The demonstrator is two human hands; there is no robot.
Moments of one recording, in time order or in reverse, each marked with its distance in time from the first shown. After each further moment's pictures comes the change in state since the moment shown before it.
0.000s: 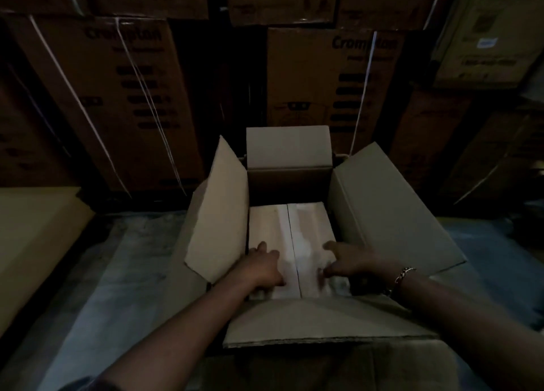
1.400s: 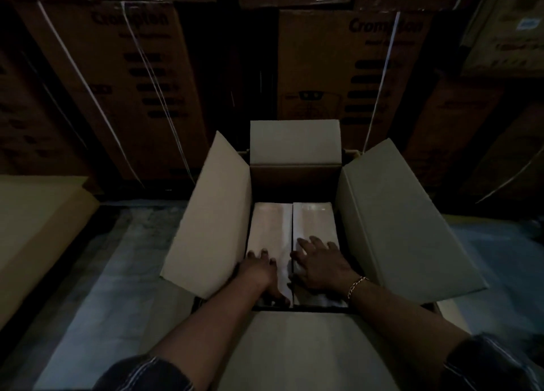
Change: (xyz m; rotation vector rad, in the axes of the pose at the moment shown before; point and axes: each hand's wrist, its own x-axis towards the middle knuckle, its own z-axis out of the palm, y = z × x) left_hand 0.049 0.005 0.024 0.287 -0.207 -0.088; right_hand 0.070 -0.007 0.050 -0.555 0.228 -0.293
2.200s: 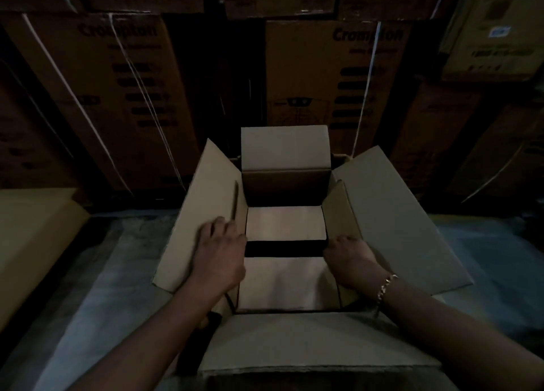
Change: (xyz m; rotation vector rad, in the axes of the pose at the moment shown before) left_hand -0.074 -0.052 -0.027 0.166 0.760 -0.070; right_hand -0.056 0.023 -0.062 -0.323 -0.140 0.169
